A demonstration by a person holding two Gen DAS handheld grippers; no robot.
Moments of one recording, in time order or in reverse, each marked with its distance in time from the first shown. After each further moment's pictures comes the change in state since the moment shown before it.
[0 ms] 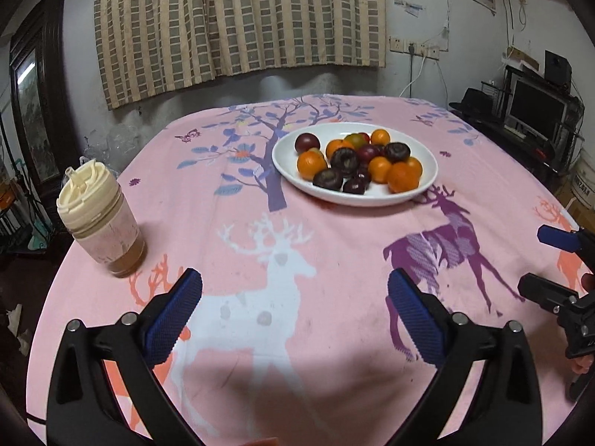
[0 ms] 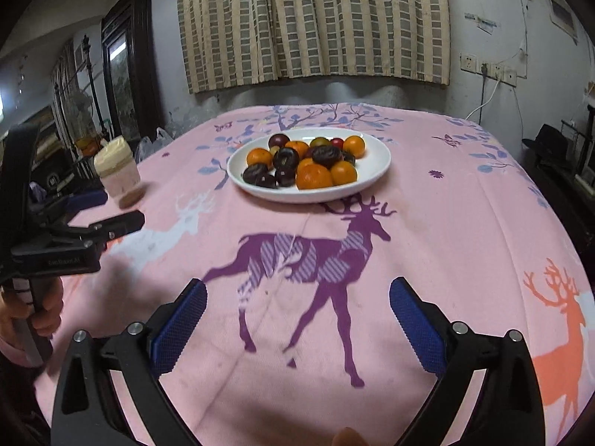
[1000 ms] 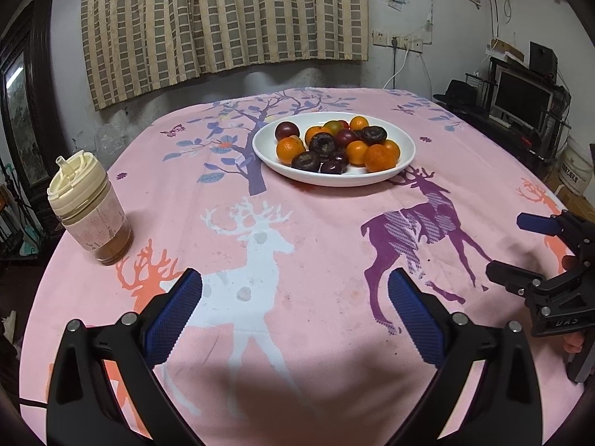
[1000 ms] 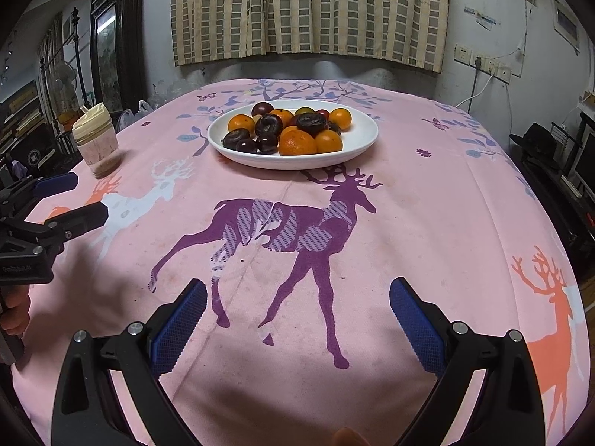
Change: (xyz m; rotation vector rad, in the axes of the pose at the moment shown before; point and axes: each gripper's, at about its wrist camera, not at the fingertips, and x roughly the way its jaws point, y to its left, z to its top) left arm -0.008 -0.010 -0.016 0.024 0.003 -0.052; right arm 0.014 -0.004 -0.010 -0.025 0.080 -0.076
